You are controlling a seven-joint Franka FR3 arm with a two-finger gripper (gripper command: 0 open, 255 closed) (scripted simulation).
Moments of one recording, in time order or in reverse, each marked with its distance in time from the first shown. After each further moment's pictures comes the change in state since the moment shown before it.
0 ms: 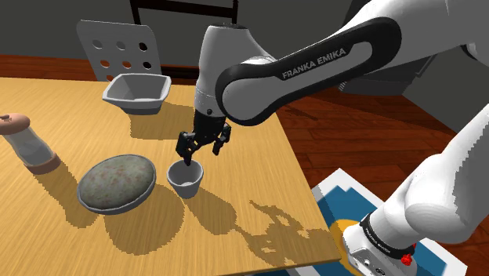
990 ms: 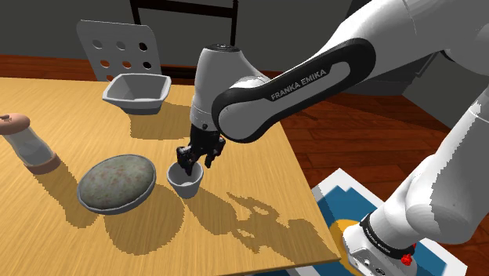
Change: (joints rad) arm 0.018 0.083 0.001 -0.015 -0.052 0.094 0.041
